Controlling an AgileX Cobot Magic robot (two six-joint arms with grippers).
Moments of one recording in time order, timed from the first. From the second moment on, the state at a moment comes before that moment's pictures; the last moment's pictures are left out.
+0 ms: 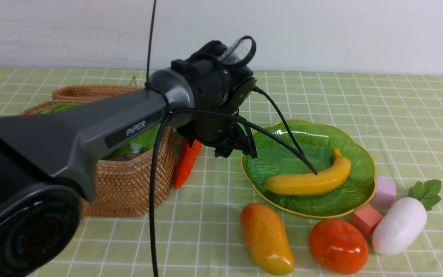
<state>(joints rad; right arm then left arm) 0.11 0.44 -0.88 0.85 1.09 -0.81 -0.63 2.19 -1.92 0.43 1.00 -0.38</state>
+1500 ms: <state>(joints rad) 0.11 0.44 -0.88 0.83 1.13 -0.81 -0.63 2.31 -1.92 0.61 0.97 -0.54</state>
